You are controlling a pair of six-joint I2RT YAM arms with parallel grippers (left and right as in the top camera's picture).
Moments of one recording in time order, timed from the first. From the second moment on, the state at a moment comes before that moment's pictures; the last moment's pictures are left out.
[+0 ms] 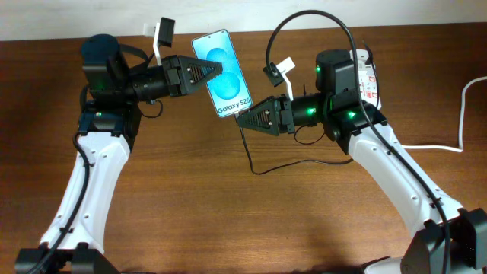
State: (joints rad) left arm -0.06 1.55 1.30 0.11 1.25 -0.86; right arm 0.29 1.59 1.23 -0.18 -1.31 0.42
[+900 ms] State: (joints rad) left arm -0.06 1.55 1.30 0.07 1.23 -0.83; right arm 0.29 1.59 1.23 -0.18 -1.39 0.48
